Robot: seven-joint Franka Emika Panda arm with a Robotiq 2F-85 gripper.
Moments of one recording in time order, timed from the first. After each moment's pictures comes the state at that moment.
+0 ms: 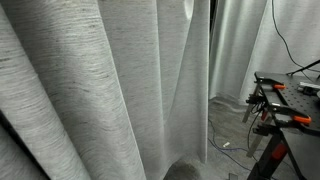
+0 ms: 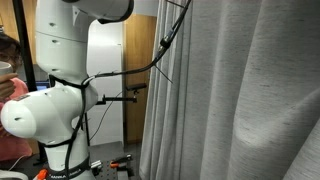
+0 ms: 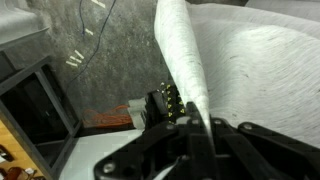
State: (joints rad) arm -0.57 0.19 -0.09 -1.26 0.09 1.64 -0.42
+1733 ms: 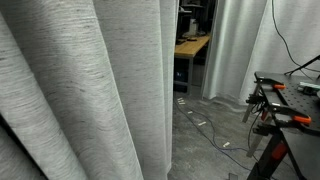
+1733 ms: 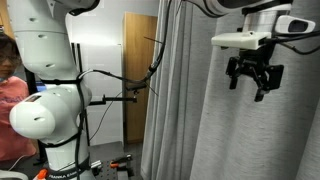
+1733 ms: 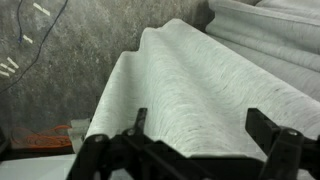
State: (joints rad) arm -0.27 -0.11 -0.13 -1.91 0.14 1.88 -0.37
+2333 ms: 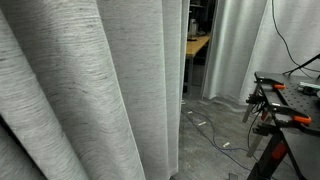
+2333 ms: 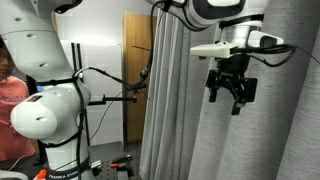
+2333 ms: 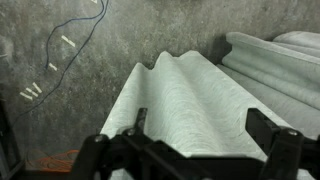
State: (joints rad) arm -0.24 -0.24 -0.14 -2.12 -0.02 1.88 -0.32
